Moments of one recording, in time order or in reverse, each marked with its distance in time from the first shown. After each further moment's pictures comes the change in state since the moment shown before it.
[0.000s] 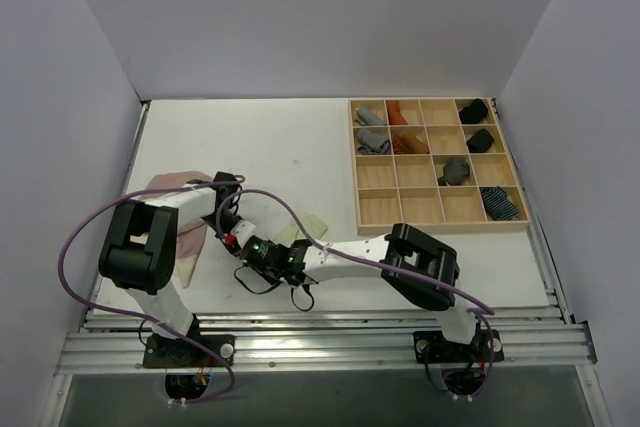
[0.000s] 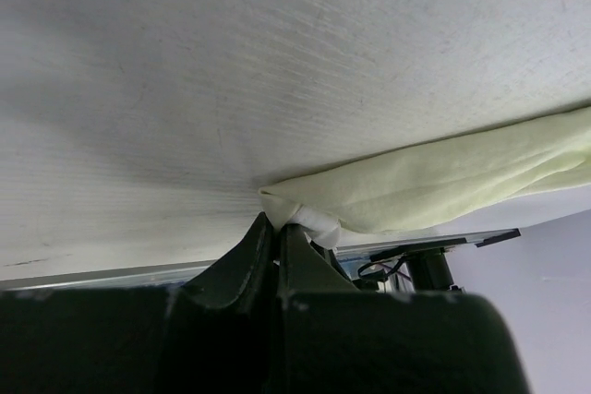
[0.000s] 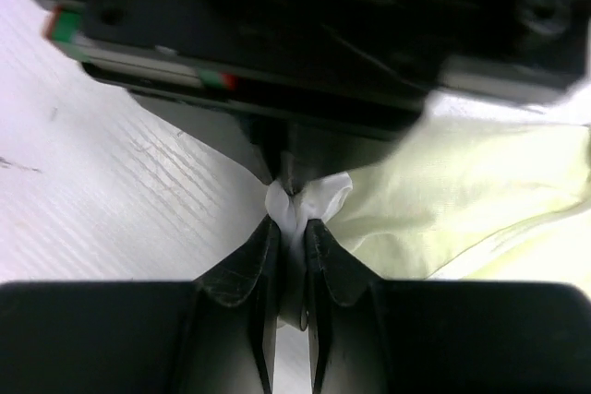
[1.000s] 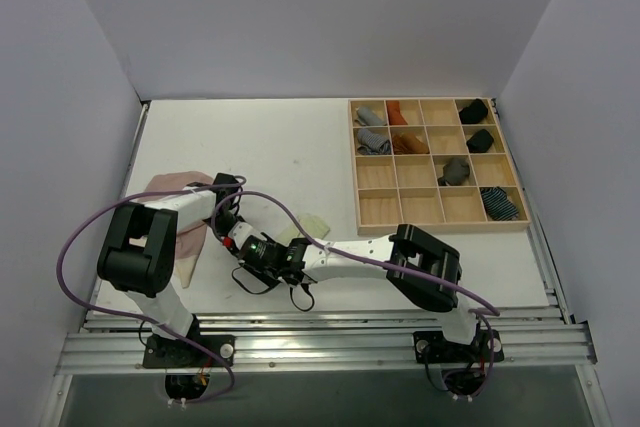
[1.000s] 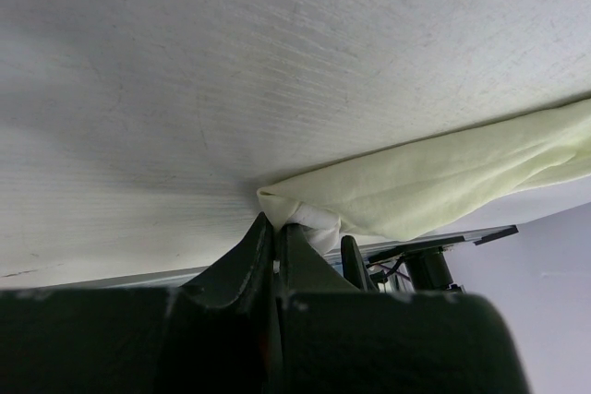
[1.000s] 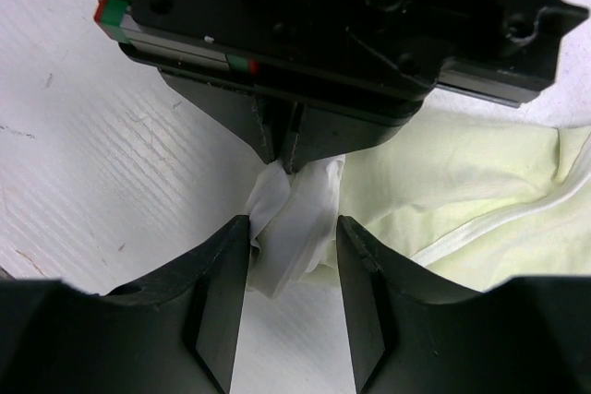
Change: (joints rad) left arm -0.004 -0.018 -0.021 0.038 0.008 -0.004; right arm 0.002 -0.032 0.020 -0.073 -0.005 -0.042
